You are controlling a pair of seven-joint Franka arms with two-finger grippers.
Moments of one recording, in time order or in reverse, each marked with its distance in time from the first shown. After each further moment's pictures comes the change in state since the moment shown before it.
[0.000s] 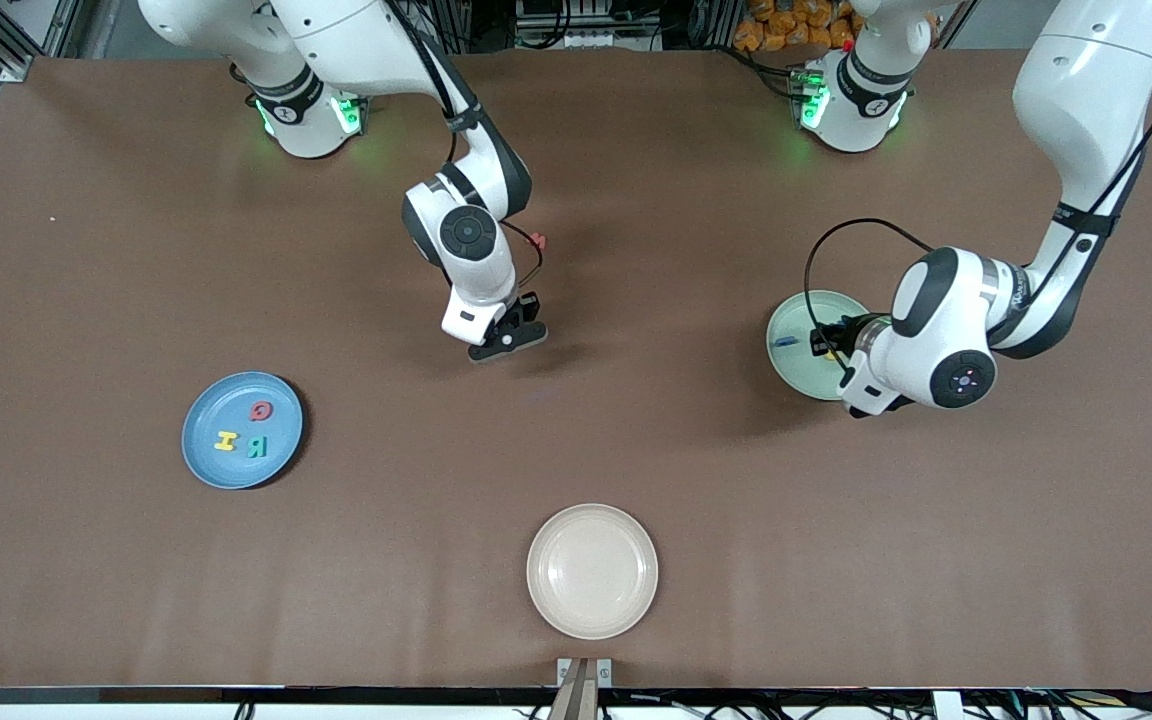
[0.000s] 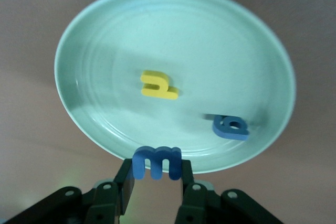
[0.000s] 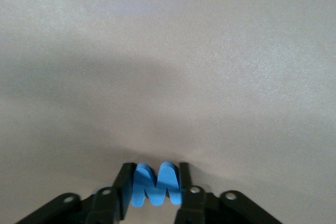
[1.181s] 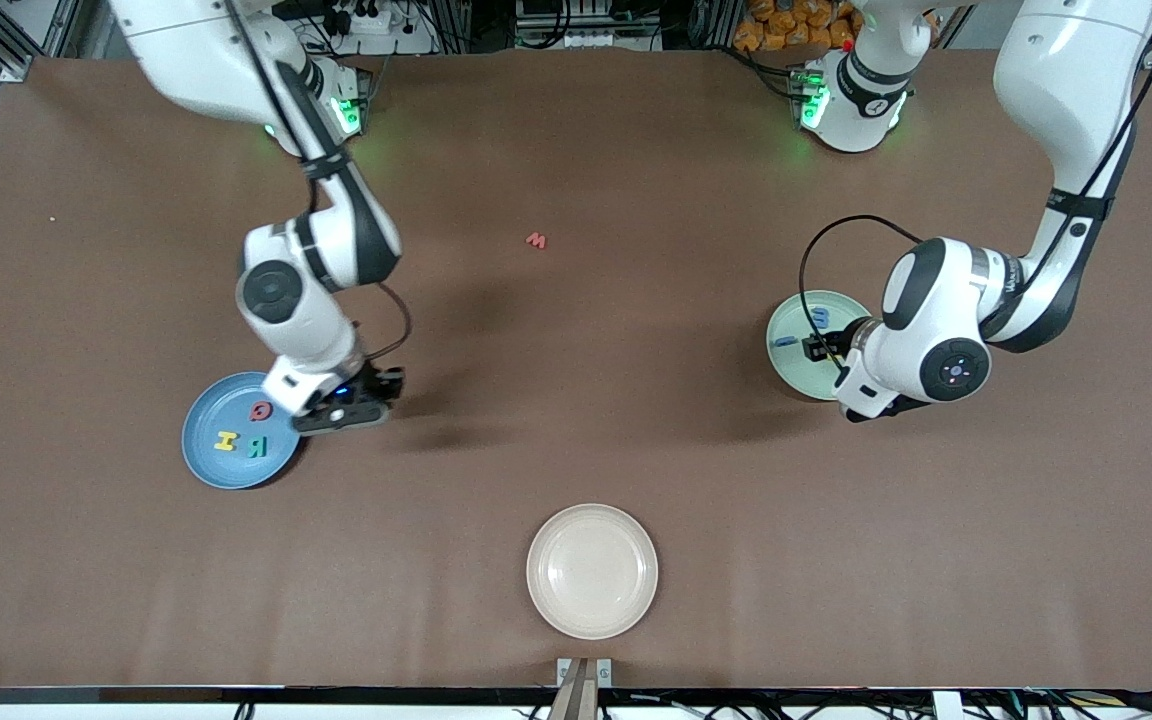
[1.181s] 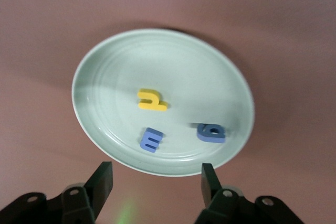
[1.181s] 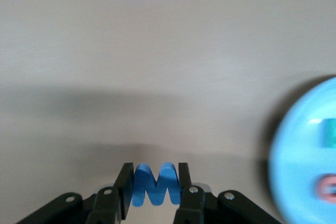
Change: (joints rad) left arm -0.152 -0.076 0.121 0.074 -0.022 0.010 0.036; right arm -0.442 -0.122 -0.019 0.005 -0.152 -0.024 -0.139
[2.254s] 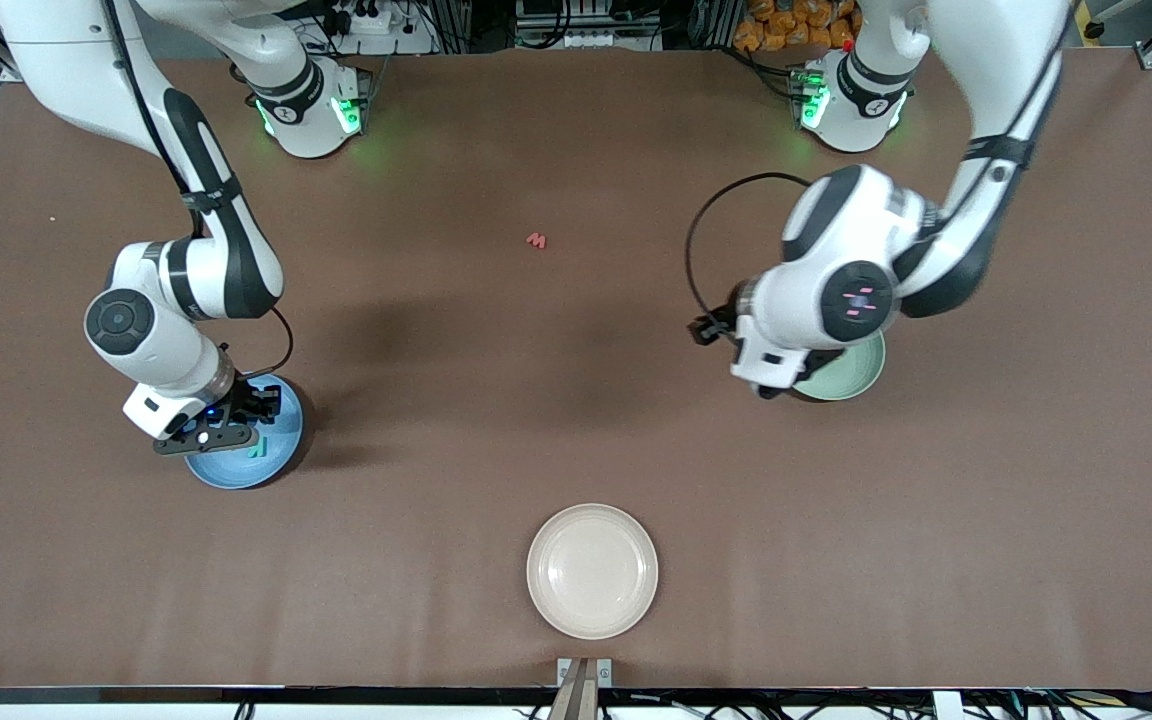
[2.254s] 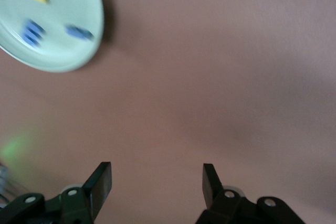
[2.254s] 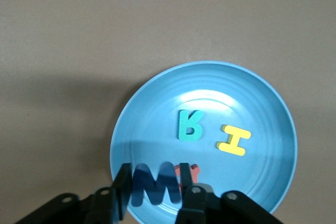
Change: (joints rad) left arm -0.294 0.013 -0.027 0.213 -0.215 -0.036 -0.572; right arm -0.257 -0.016 0.048 -0.013 -0.065 -0.040 -0.173
